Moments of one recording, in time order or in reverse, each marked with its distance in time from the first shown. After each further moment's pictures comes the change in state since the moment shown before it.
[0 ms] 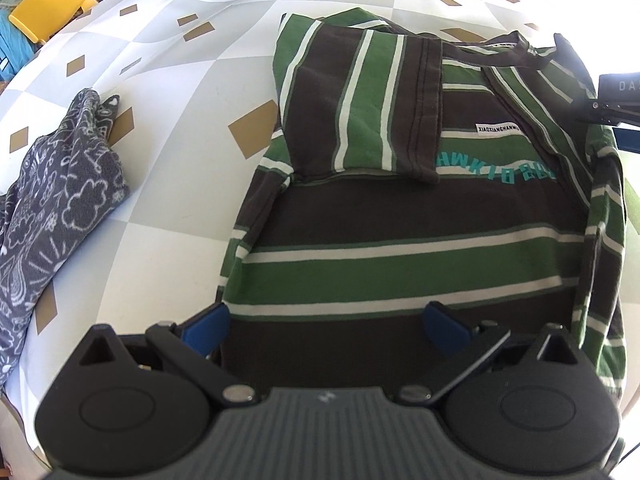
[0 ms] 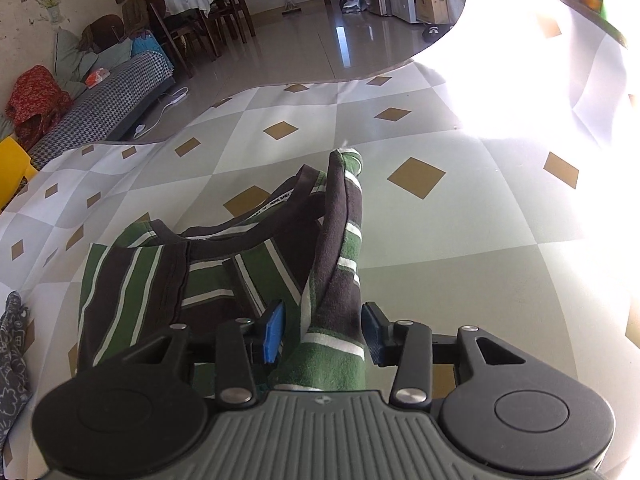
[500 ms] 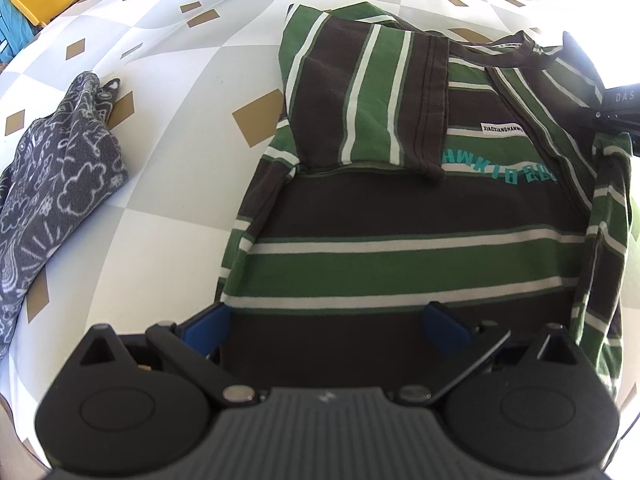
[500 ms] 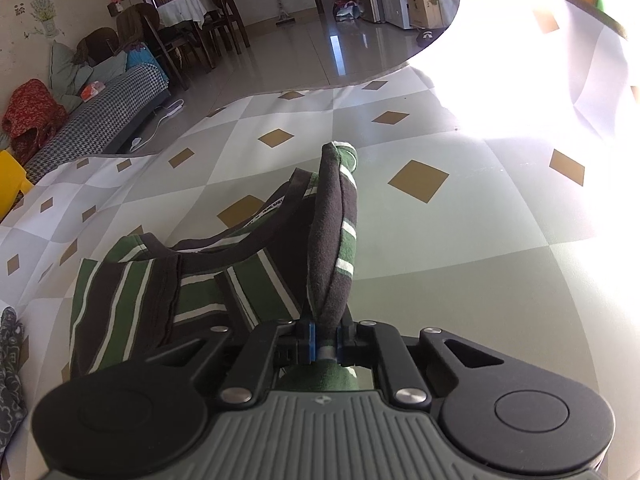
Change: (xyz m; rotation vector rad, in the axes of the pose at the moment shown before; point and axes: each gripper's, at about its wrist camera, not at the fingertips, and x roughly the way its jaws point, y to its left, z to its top) left arm 0.002 0.011 -0.003 -0.038 0.017 -0.032; right arm 0.006 0.006 -0.001 -0.001 -0.061 -0.010
